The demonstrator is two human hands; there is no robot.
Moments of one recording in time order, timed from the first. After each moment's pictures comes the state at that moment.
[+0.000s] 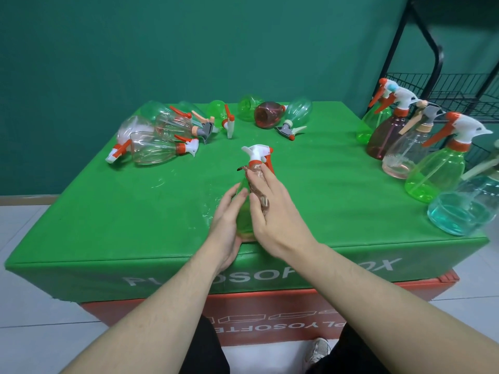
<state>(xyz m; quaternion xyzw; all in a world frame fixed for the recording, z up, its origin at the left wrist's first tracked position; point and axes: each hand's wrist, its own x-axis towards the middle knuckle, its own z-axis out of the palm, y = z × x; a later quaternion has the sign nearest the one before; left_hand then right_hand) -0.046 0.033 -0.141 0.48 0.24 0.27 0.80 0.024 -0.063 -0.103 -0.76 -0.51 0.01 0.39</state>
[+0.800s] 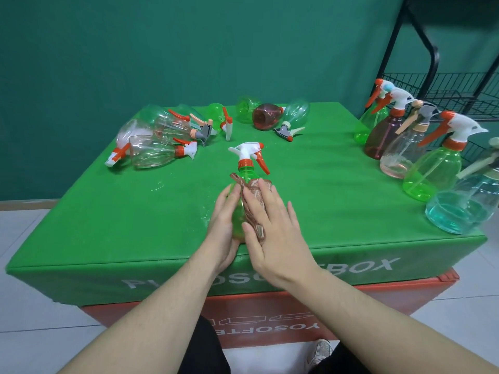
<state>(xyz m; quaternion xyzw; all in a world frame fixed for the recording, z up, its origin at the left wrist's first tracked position) -0.046 0.033 -0.138 0.46 0.23 0.30 0.80 0.005 -0.088 -0.122 -0.79 -0.54 -0.03 0.30</state>
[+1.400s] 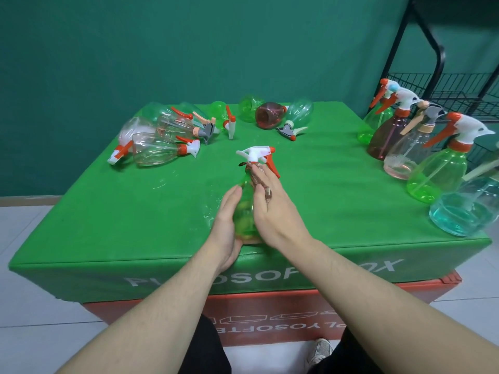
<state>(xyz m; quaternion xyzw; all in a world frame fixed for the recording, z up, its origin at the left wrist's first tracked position) -0.047 0.037 -0.142 0.44 0.24 0.24 0.83 0.025 -0.050 -0.099 -0.75 -0.44 0.09 0.48</state>
